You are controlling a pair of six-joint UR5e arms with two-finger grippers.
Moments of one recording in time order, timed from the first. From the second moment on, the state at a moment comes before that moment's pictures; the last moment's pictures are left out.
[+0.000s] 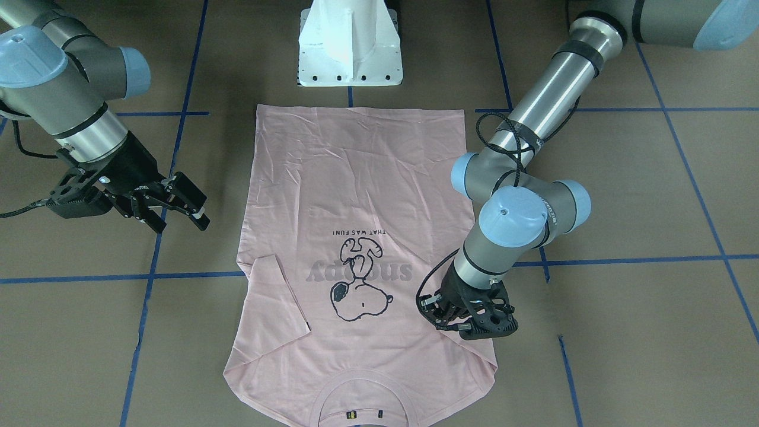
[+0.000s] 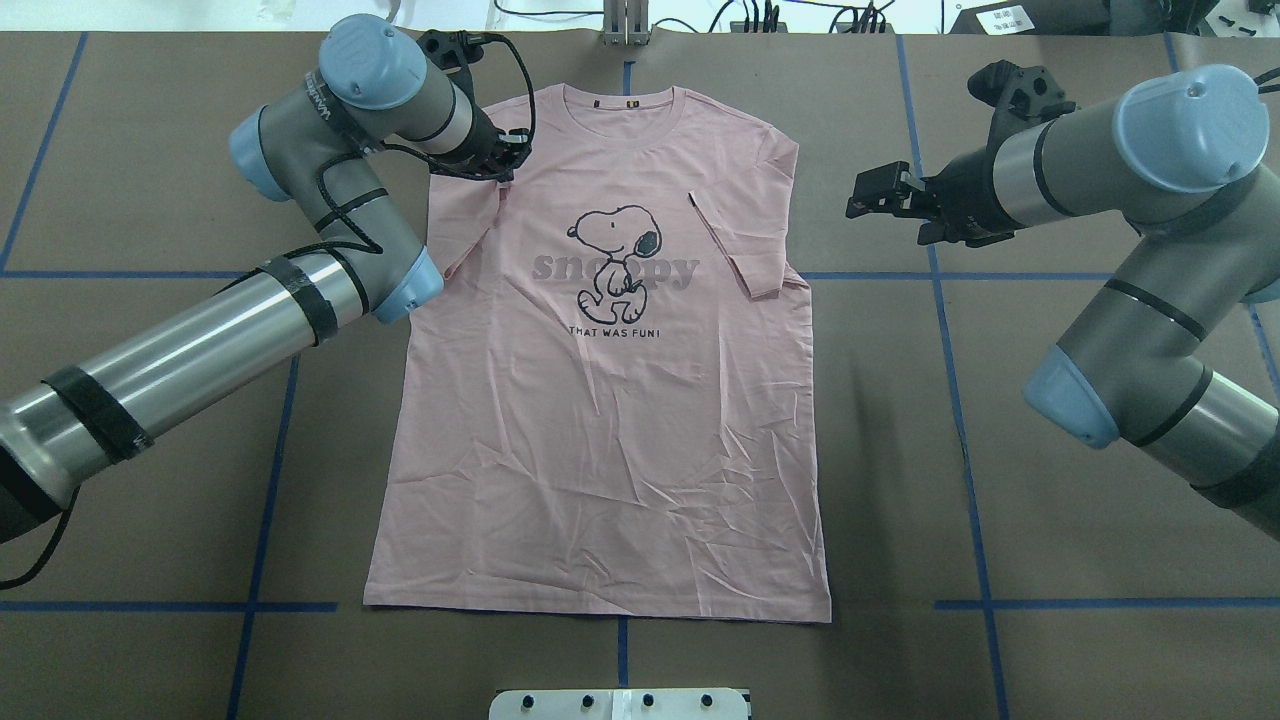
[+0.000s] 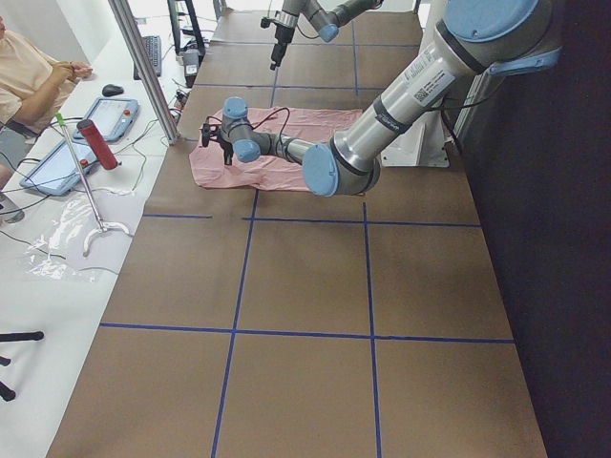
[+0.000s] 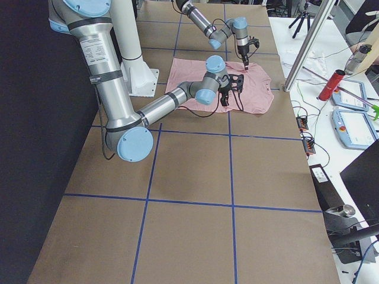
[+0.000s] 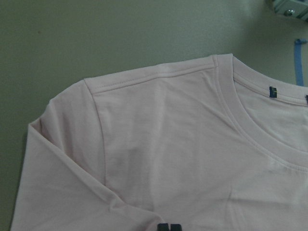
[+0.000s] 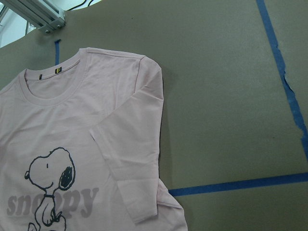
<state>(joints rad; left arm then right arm) -0.82 -2.49 -0.87 -2.36 -1.93 -1.21 0.87 -1.25 1.75 -0.98 2.01 1.32</state>
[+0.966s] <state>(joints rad) -0.79 -1.96 -1.66 -2.32 -2.09 -1.44 0.46 -1.23 1.91 -1.23 1.74 1.79</state>
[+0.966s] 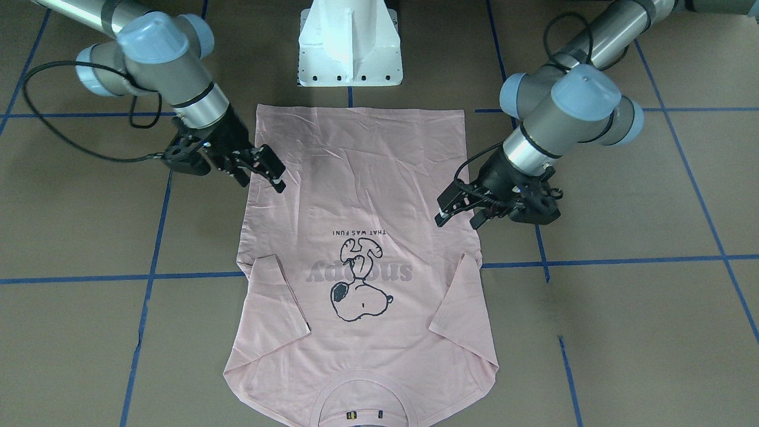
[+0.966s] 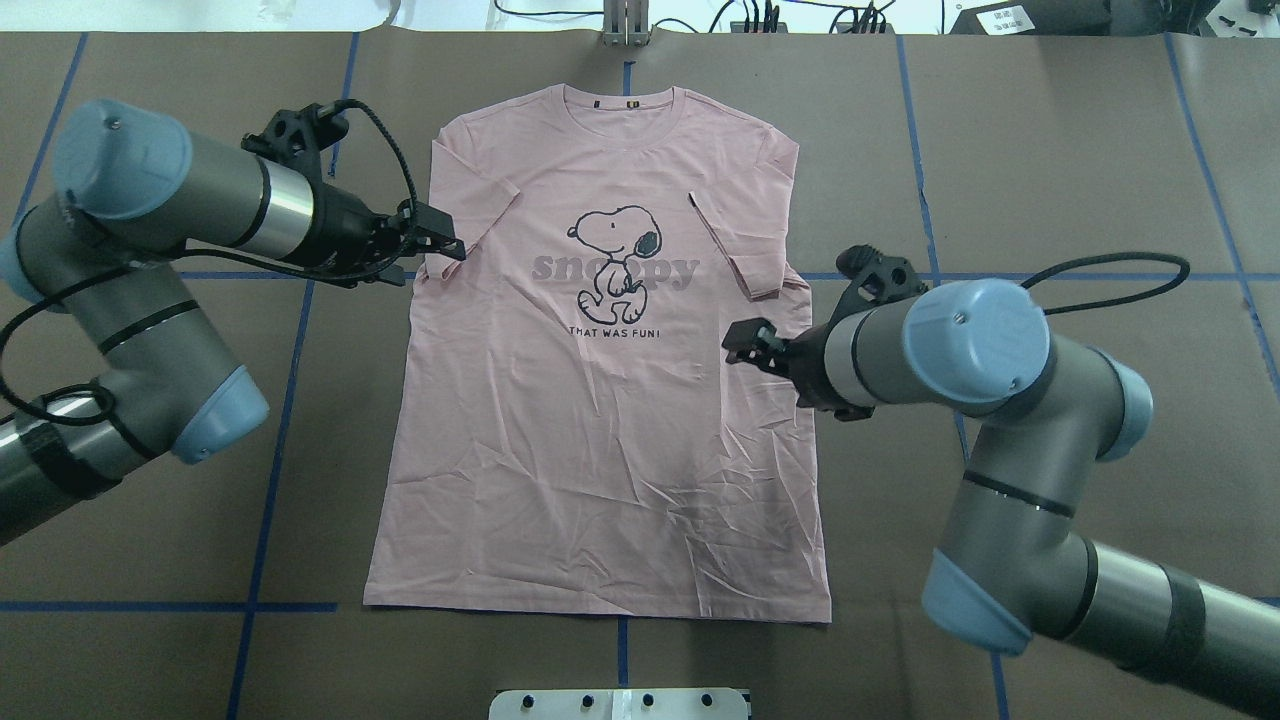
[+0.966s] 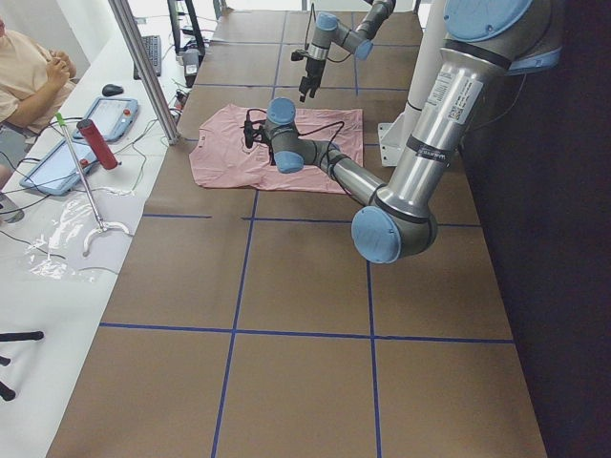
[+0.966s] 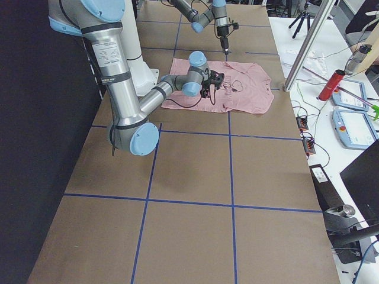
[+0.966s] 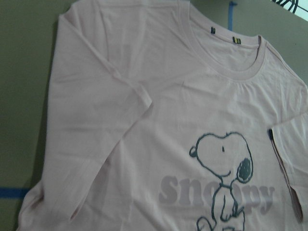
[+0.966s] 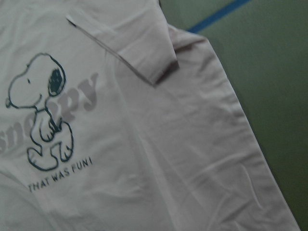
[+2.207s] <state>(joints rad) -0.78 -1.89 -1.71 -2.31 -2.08 -1.45 0.10 -1.38 2.07 -1.54 1.52 2.16</state>
